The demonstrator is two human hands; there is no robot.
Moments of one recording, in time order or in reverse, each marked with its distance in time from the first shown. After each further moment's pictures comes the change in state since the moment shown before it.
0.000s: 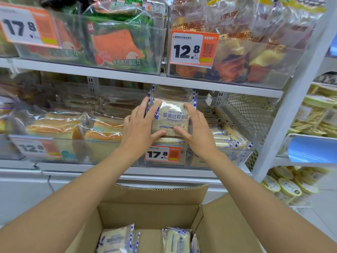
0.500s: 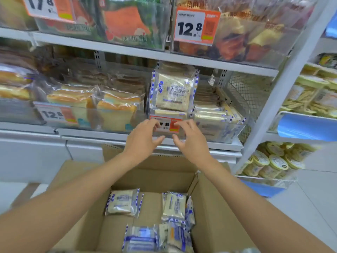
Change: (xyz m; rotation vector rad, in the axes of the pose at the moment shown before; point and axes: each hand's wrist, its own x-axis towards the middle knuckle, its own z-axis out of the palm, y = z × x) left_hand -0.101 0.021 -0.006 -0.254 -0.151 -0.098; right_hand -0.101 -0.026 0.013 -0.115 -0.089 -0.041
